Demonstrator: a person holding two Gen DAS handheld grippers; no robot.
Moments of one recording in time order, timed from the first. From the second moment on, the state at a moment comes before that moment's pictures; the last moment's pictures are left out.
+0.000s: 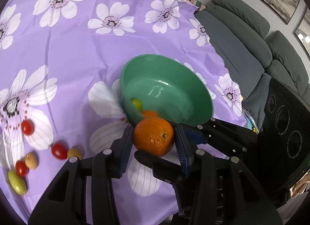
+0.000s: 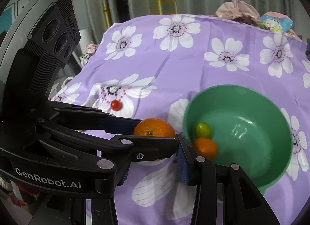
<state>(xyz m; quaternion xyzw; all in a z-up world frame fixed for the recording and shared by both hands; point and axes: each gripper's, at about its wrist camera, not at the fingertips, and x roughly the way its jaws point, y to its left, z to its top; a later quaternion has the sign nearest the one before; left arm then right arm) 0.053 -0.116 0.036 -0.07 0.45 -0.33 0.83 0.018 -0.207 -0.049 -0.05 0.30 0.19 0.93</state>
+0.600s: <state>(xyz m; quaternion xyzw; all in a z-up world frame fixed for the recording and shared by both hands) 0.097 -0.165 0.031 -0.05 0.44 -0.36 0.82 0.050 -0.255 -0.046 -0.03 0.29 0.14 0.95</state>
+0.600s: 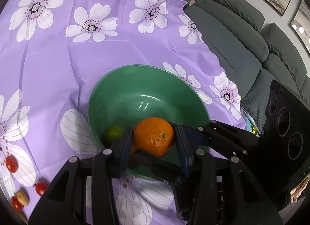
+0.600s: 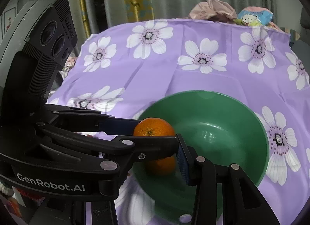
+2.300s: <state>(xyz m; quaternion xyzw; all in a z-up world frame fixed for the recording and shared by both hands) 0.035 -0.049 0.025 -0.02 0.44 -0.18 0.88 0.014 -0.230 -0.036 -0.04 0.30 0.12 0.95</state>
